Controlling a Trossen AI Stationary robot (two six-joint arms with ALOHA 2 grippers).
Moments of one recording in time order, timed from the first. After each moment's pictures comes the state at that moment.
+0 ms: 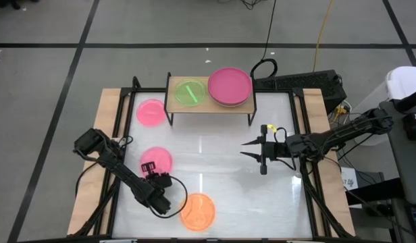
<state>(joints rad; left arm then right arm) -0.70 1.84 1.01 -1.05 -0.27 -1.02 0.28 0.93 0.43 0.39 0.34 -0.26</state>
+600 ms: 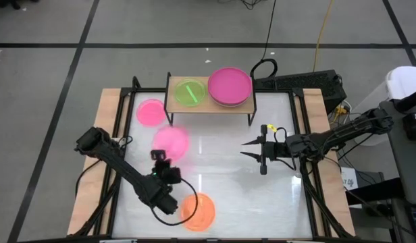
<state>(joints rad) -0.64 1.84 1.45 -1.57 -0.73 -0.84 0.28 0.93 0.43 0.39 0.34 -0.27</state>
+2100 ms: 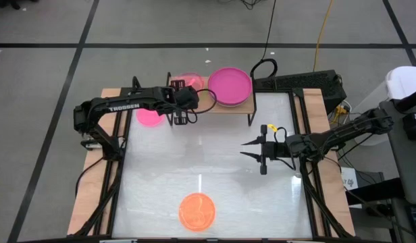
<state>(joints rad) 0.30 1.62 1.45 -0.92 -0.49 0.44 0.28 0.93 0.43 0.39 0.34 -0.23</state>
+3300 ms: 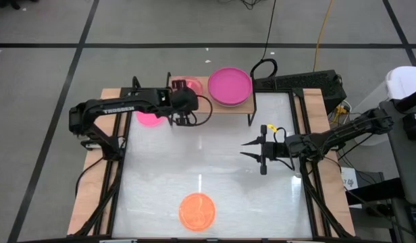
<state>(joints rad) 0.27 1.57 1.42 -0.81 -0.49 0.47 0.28 0.93 0.43 0.37 0.34 -0.25</state>
